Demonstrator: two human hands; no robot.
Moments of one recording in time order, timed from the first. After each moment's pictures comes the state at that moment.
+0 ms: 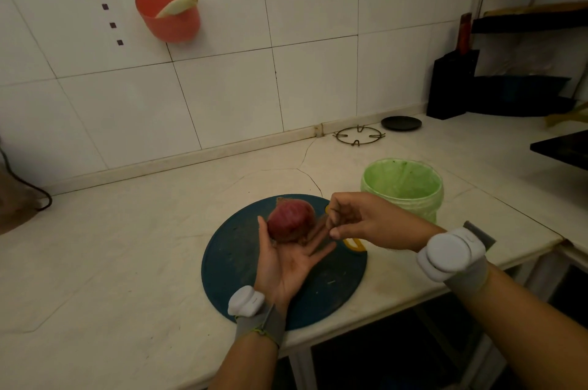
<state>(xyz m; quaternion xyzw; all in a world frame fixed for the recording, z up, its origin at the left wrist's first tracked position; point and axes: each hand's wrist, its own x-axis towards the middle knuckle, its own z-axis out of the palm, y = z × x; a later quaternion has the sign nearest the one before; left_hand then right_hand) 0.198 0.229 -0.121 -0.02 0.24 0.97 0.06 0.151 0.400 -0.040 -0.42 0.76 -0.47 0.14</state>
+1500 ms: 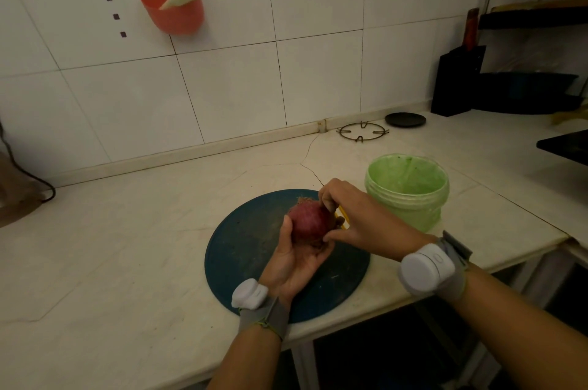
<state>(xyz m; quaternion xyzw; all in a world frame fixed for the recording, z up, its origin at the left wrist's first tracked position) 0.205 0.234 -0.118 -0.01 0.29 0.95 0.06 0.154 0.381 -0.058 -0.47 0.82 -0.31 -0.11</state>
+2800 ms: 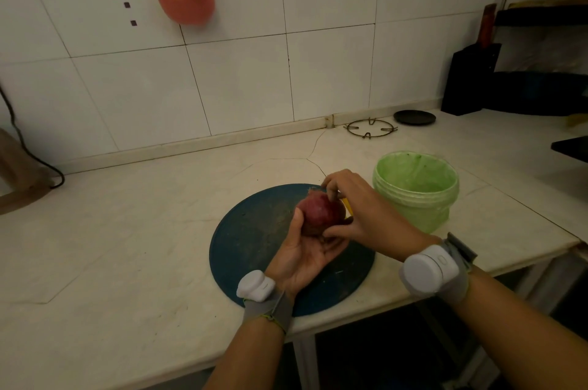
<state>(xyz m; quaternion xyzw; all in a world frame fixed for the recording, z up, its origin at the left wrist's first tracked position) 0.204 0.234 -0.121 0.01 0.32 0.94 0.10 0.154 0.374 -0.060 -0.46 0.81 -0.33 -0.14</state>
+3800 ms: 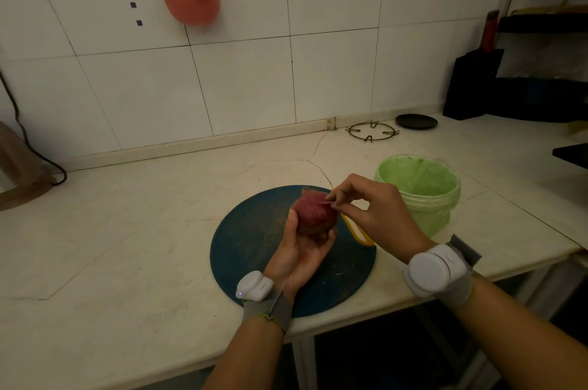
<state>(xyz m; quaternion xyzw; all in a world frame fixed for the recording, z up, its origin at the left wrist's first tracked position) 0.202 0.232 -0.118 -0.05 0.24 0.97 0.04 0.158 0.377 -0.058 -0.42 0.74 -0.49 -0.18</state>
